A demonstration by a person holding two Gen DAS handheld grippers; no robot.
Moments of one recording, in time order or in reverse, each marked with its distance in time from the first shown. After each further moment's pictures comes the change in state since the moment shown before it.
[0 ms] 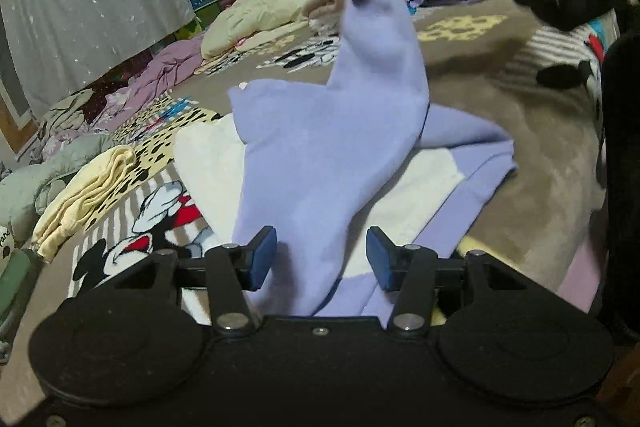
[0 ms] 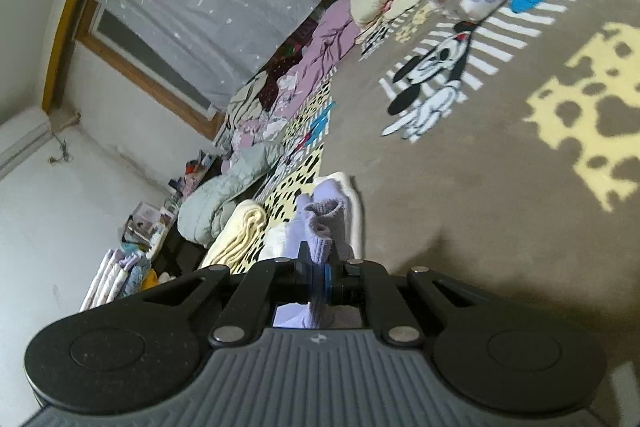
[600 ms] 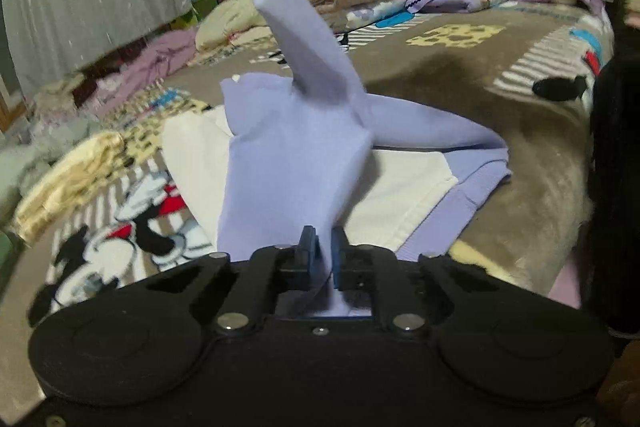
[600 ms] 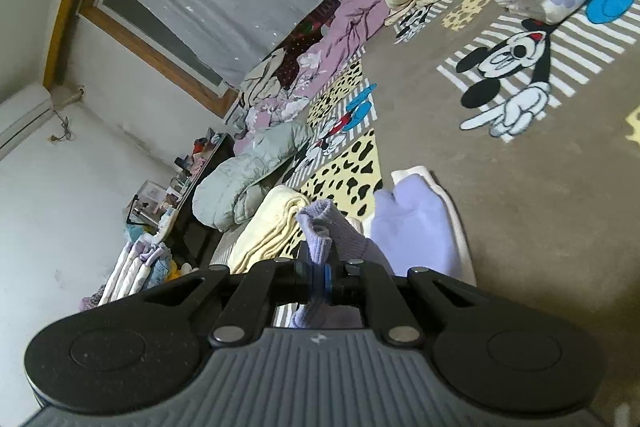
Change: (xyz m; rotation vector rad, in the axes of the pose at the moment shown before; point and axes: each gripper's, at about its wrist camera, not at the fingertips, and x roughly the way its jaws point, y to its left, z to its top) left arm -0.001 0.005 -0.002 -0.090 -0.004 -0.073; right arm 0.047 0.097 0.016 -0.019 0.066 -0.005
